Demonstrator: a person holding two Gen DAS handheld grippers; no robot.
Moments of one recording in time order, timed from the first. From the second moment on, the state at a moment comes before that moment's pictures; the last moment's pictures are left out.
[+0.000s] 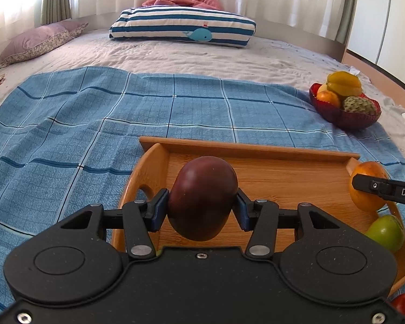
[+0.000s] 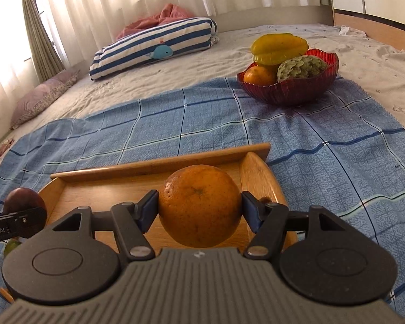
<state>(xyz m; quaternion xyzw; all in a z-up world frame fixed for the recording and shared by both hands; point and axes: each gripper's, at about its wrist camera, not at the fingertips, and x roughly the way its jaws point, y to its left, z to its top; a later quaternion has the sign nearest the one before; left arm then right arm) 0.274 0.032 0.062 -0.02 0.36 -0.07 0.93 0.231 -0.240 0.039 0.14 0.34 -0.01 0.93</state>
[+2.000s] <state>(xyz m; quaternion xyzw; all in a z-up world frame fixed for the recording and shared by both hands) 0.260 0.025 0.072 0.00 0.35 -0.07 0.93 0.224 -0.243 0.051 0.14 0.36 0.02 0.92</state>
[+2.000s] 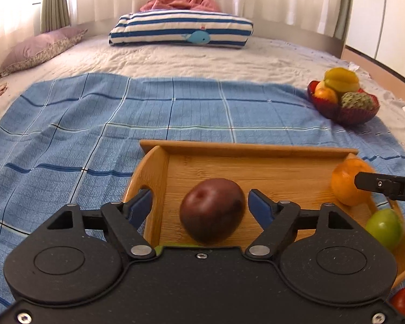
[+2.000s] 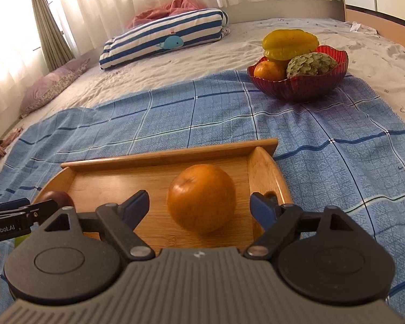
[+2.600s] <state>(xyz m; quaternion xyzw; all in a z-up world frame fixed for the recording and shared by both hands) 0.142 0.020 0.115 0.00 0.25 -0.14 0.96 0.119 -0.228 0.088 0.11 0.25 0.06 0.96</state>
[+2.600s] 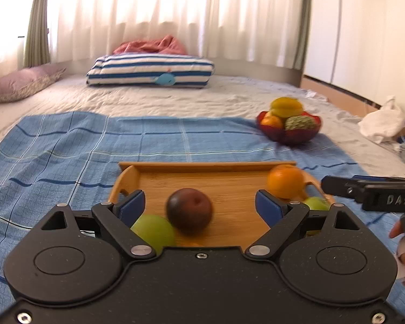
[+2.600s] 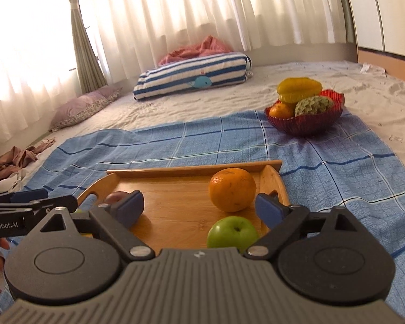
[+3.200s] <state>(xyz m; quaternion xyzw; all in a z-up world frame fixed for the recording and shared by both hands) 0.039 0.006 0.106 0.02 0.23 -0.18 0.96 0.010 -0.206 0.070 0.04 0.20 0.04 0.98</state>
